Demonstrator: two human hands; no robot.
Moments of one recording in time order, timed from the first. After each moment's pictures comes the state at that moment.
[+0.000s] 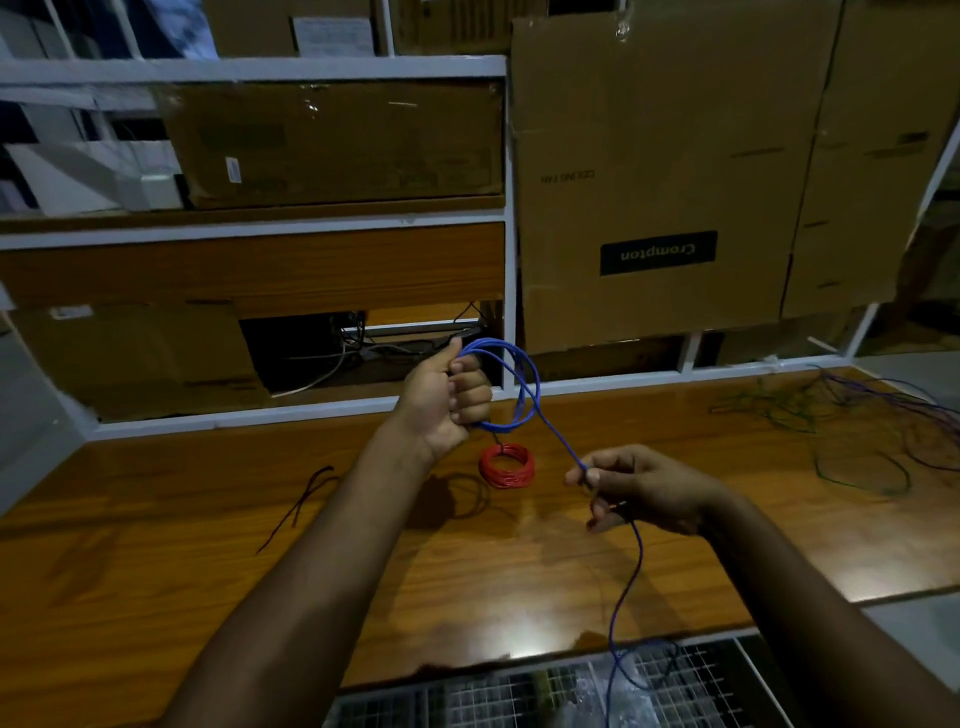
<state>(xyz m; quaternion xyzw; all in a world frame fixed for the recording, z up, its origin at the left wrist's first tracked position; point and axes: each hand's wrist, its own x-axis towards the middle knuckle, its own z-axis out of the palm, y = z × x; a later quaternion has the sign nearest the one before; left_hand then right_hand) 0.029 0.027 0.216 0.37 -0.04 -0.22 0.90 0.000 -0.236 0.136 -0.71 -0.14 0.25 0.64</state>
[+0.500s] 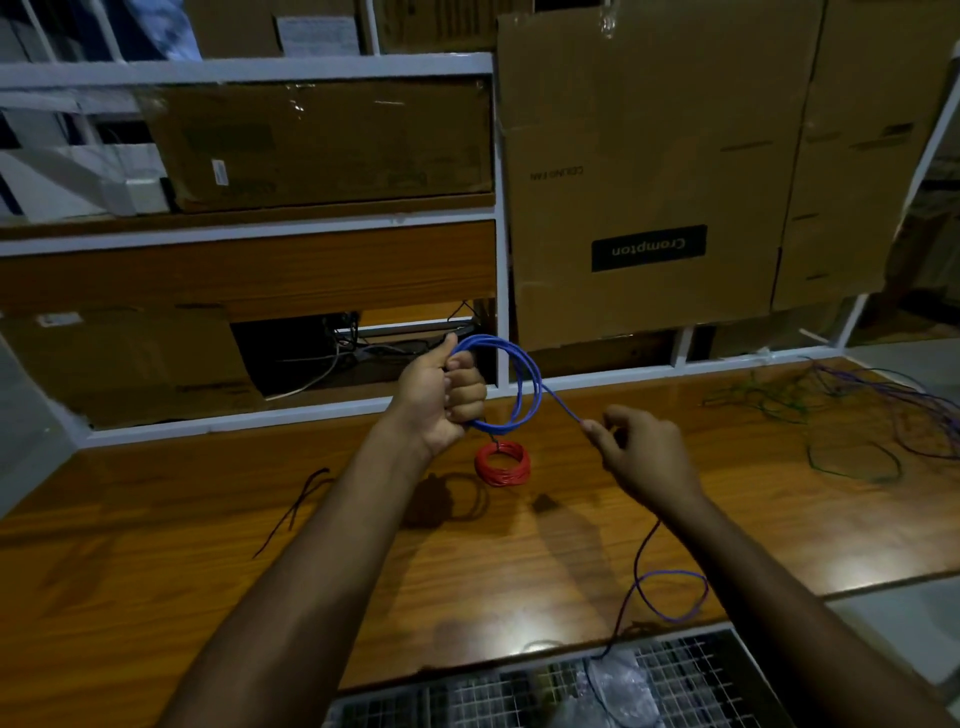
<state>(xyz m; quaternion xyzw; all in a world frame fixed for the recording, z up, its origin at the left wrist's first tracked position) 0.025 0.022 0.224 0.40 -0.02 -0.19 0.89 -0.016 -0.203 0.154 -0.93 0.01 -0.20 0.29</state>
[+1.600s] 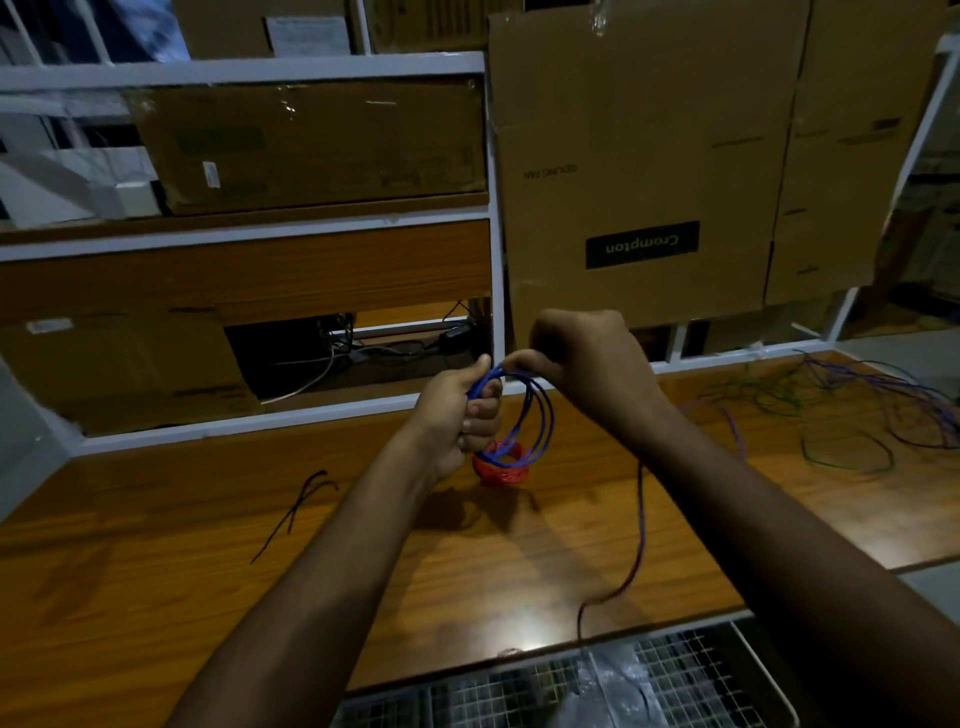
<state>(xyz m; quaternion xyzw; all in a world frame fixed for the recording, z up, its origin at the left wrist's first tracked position) 0.011 0.015 0.213 0.57 -0.07 -0.21 0.79 -0.016 -0.156 0.258 -0.91 -0.18 -0.31 0.19</state>
